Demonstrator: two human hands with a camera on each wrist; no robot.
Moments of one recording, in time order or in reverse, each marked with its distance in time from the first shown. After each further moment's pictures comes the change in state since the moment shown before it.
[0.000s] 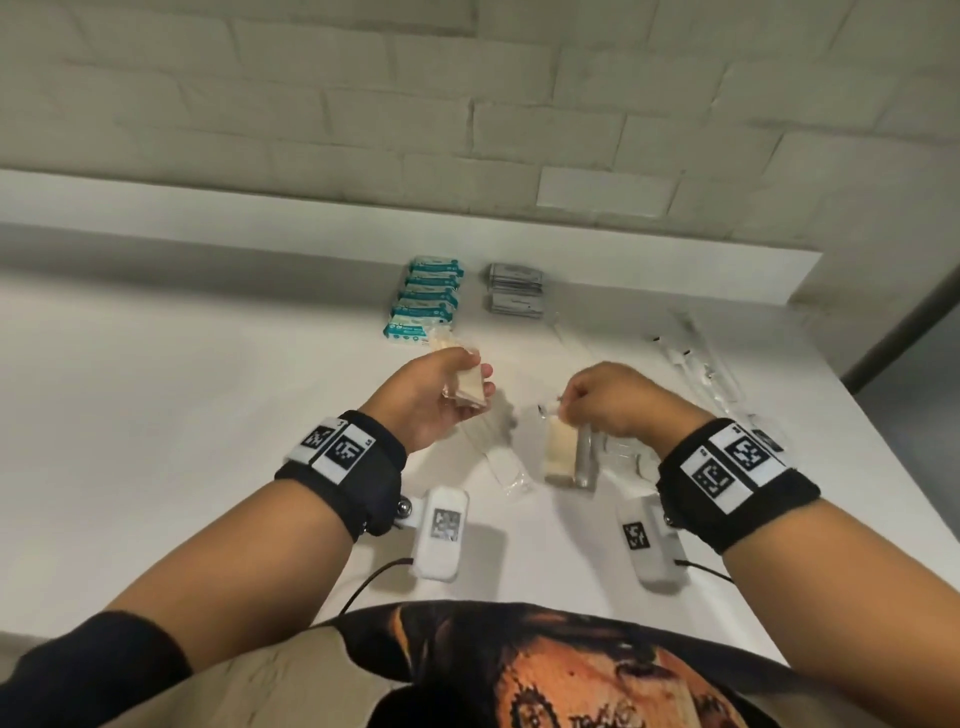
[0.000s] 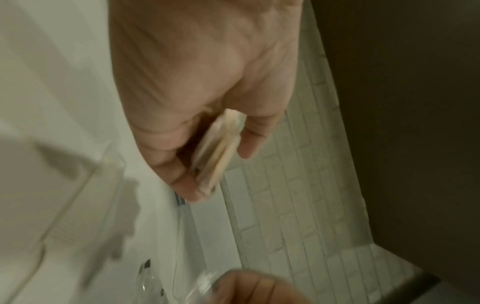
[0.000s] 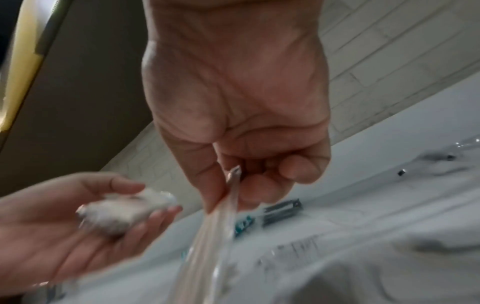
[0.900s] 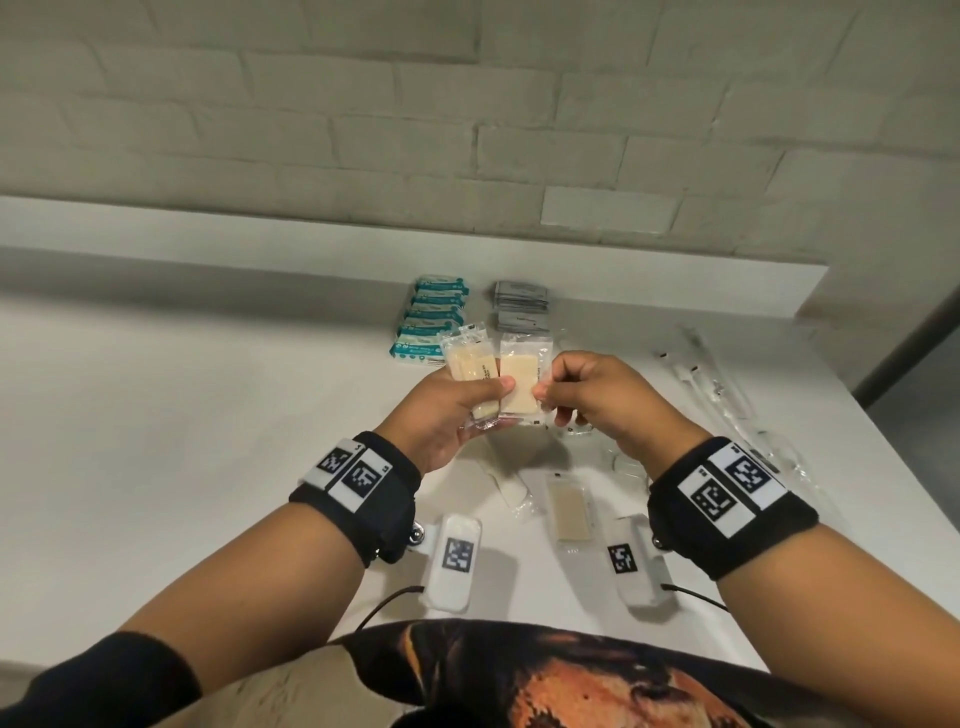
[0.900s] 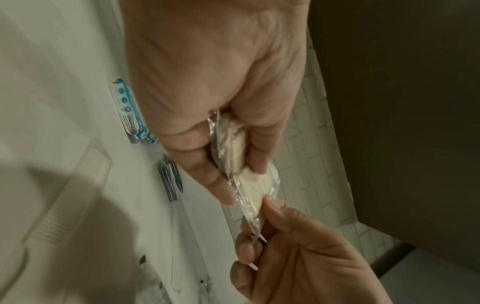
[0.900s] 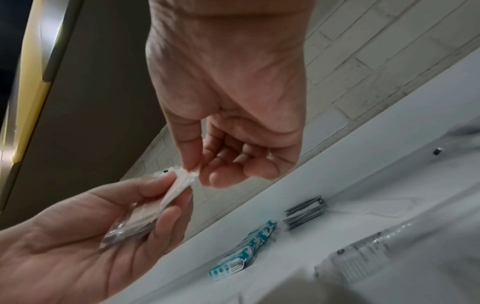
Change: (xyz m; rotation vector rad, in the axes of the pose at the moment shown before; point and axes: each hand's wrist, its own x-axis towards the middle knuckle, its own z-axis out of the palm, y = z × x) left_hand -0.003 0.000 0.008 0.103 -0.104 0.110; right_hand 0.003 -0.016 0.003 0.741 0.136 -0.174
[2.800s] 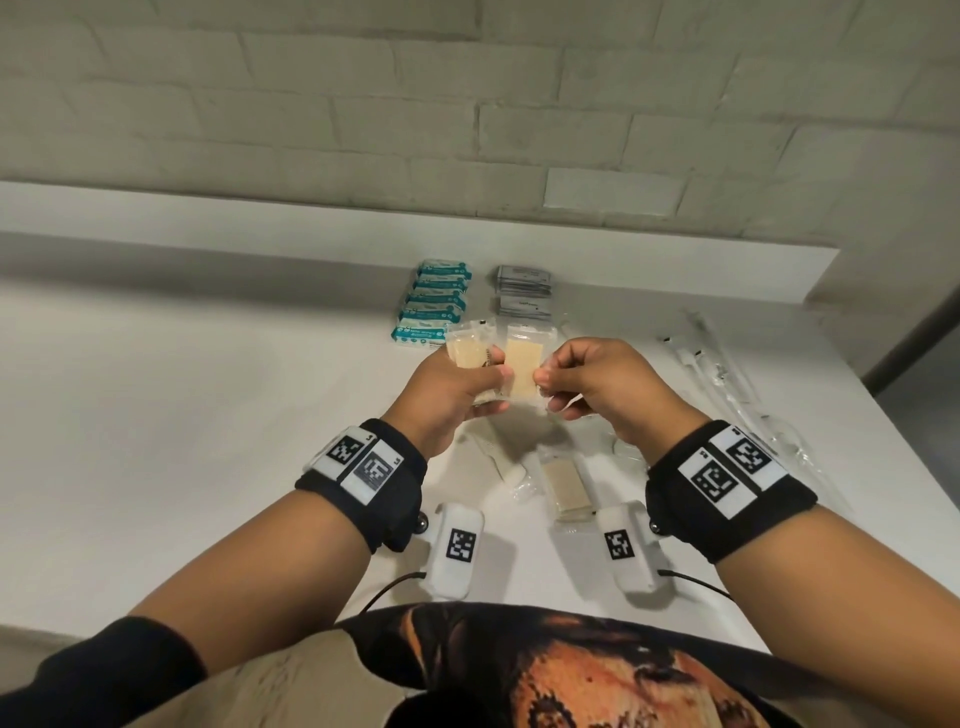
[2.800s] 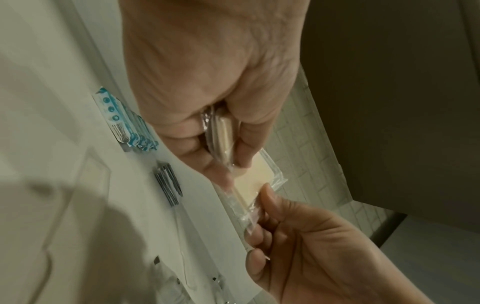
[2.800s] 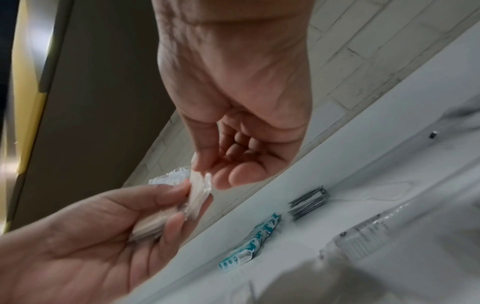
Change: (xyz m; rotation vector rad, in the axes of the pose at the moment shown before) left_hand -0.004 -0.007 0.005 0.163 0.069 0.131; right_hand -0.004 0.005 0.000 0.126 0.006 0.059
